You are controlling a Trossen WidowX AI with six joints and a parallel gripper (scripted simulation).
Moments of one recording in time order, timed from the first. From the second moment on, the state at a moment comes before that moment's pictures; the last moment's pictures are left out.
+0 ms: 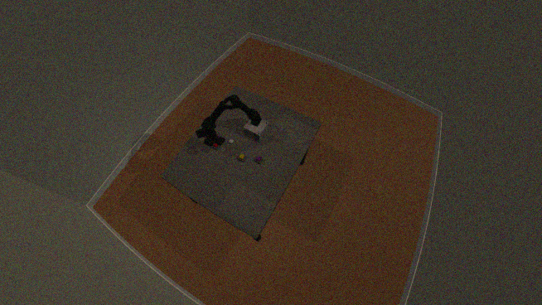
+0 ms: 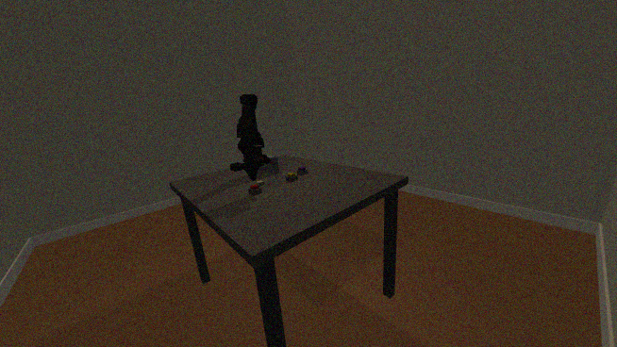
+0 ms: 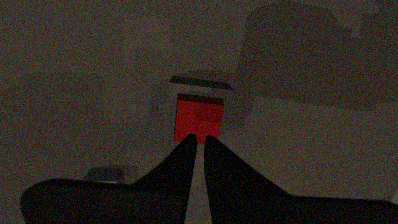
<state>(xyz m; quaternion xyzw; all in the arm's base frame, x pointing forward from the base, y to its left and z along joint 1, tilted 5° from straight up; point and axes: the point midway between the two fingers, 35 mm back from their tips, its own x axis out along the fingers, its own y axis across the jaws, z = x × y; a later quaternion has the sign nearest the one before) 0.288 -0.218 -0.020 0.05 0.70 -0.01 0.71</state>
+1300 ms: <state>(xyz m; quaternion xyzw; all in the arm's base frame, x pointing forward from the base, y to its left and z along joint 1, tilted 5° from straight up) 0.289 -0.217 -0.054 0.04 0.70 -0.01 0.71</state>
